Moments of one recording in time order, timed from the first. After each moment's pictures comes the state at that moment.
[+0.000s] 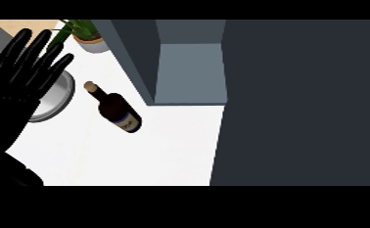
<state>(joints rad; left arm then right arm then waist) -0.19 0.30 0.13 -2.01 0.67 -0.16 0.41 -0.45 -0.22 0.02 -2.49 -0.09 -0.11 0.93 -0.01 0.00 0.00</state>
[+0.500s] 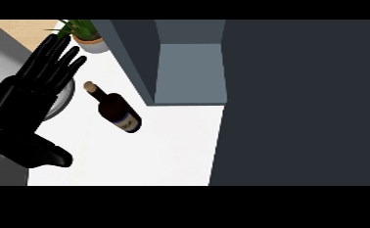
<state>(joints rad) -0.20 0.28 0.11 -1.86 0.57 -0.22 0.34 -0.53 -0.23 0.03 -2.50 -0.08 -0.13 0.99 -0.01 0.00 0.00</state>
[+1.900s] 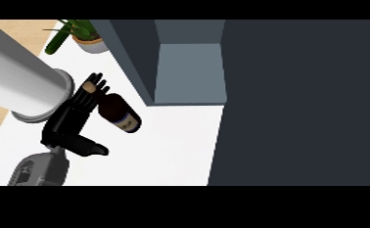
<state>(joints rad) -0.17 0.22 0.11 -1.23 0.27 -0.45 -0.17 -0.62 -0.25 0.02 -2.49 -0.08 -0.16 1.03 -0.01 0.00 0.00</state>
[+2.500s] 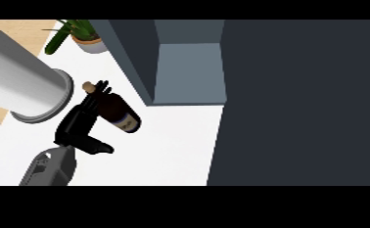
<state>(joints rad) -0.27 0.23 0.14 -0.87 0.18 -0.51 -0.39 -0.64 -0.26 0.02 -2.49 -0.08 -0.17 1.03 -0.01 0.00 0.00</state>
